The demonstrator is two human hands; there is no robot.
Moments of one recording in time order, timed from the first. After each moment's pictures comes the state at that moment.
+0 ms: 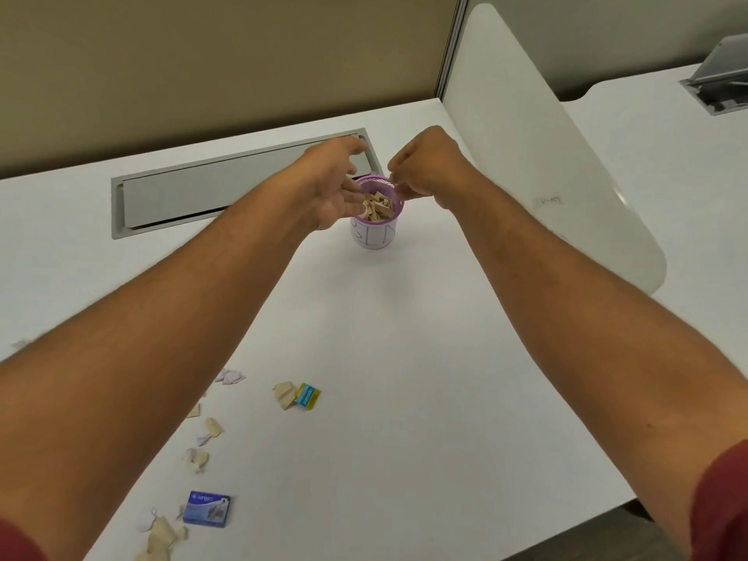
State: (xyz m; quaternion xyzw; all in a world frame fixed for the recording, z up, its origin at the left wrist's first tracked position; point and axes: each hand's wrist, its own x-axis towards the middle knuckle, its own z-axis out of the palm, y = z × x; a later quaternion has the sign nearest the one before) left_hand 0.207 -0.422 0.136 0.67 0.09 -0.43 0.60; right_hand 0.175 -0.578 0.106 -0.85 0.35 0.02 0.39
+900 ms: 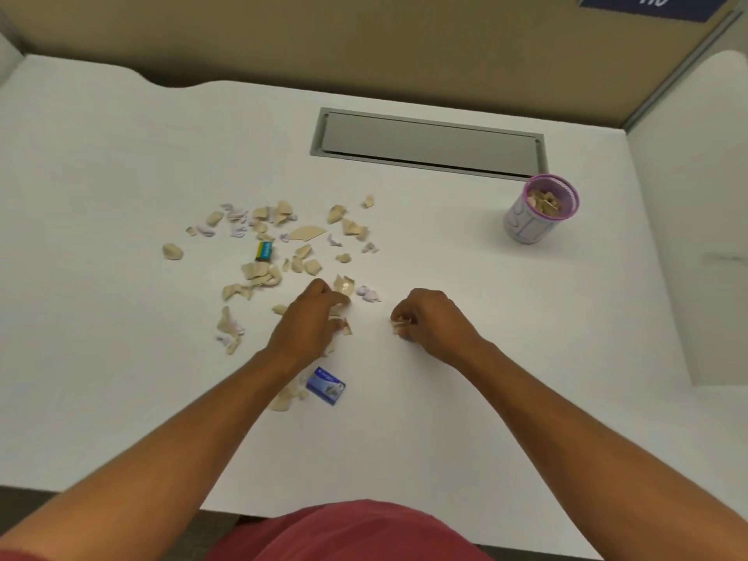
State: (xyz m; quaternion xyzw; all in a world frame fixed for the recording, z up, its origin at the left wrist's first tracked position) left_hand 0.036 -0.099 -0.009 0.94 -0.07 -0.17 0.28; right_hand 0.026 -0.339 0.005 -0.94 -0.07 0.21 0.25
